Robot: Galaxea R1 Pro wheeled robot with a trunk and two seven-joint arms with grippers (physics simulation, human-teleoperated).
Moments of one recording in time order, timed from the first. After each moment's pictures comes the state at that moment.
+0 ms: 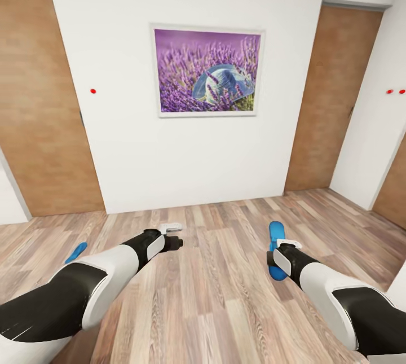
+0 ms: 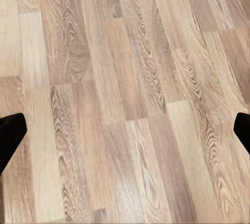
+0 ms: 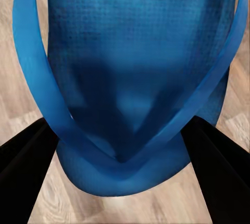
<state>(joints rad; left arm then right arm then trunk) -1.10 -0.15 -0.22 0.02 0.33 0.32 0.07 -0.98 -0.03 0.11 -0.07 -0.26 0.35 -0.25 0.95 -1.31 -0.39</state>
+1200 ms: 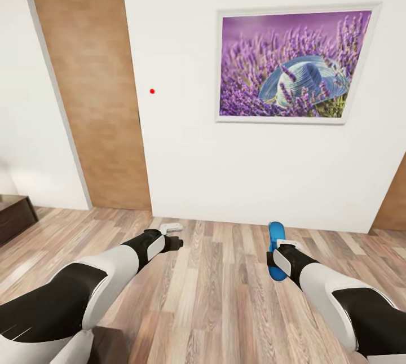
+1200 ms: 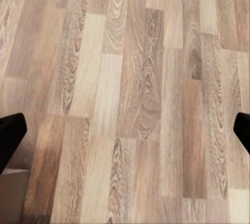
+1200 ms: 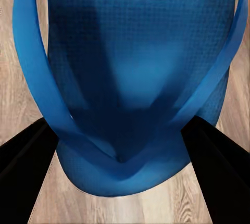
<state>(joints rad) -1.10 -0.15 -0.22 0.02 0.33 0.32 0.07 -0.98 -0.03 0.11 -0.06 -0.26 0.35 -0.25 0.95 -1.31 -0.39</state>
